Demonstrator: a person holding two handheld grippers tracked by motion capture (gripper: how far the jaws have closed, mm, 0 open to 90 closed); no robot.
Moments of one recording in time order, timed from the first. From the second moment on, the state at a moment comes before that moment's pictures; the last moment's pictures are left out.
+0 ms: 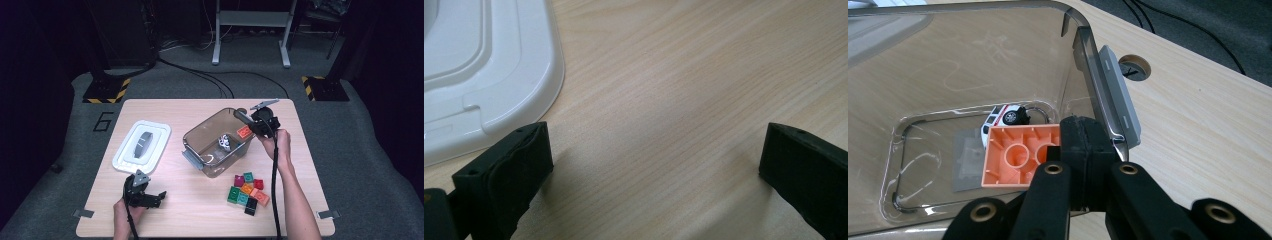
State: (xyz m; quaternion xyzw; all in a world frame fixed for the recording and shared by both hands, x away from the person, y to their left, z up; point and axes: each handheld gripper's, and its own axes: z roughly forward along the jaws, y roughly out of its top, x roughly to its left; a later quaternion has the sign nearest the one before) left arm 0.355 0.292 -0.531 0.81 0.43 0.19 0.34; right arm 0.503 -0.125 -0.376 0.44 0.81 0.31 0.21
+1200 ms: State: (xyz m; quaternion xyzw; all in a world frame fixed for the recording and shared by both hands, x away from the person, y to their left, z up) left arm 0.355 0.292 -0.532 0.81 0.43 0.19 0.34; right arm 0.472 -0.153 -0.362 0.45 0.79 0.36 0.21
